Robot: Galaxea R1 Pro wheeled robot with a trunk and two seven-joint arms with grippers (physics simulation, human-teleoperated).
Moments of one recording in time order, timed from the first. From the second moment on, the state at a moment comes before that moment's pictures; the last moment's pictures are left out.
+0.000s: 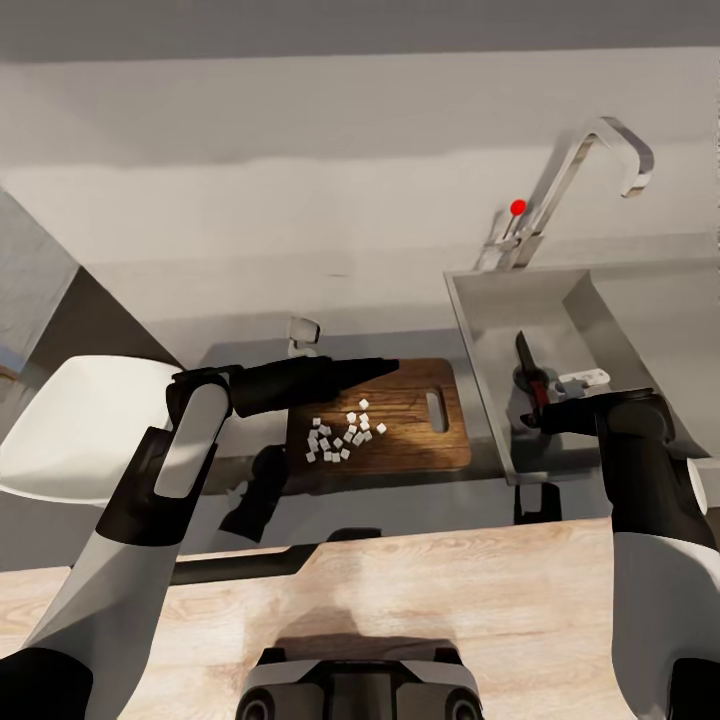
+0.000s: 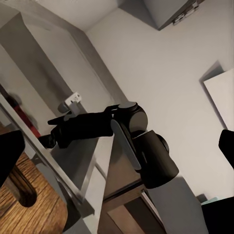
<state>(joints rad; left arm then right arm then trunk) -0.89 0.01 -0.24 -1.54 0.83 0.96 -0.66 -0.86 -0.14 -0.25 -1.38 0.77 1.00 0.78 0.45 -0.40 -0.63</state>
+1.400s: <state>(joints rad) -0.89 0.01 -0.25 -1.53 0.83 0.96 -0.66 -0.86 -0.14 -0.40 -1.47 0.78 0.98 1.06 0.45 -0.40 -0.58</state>
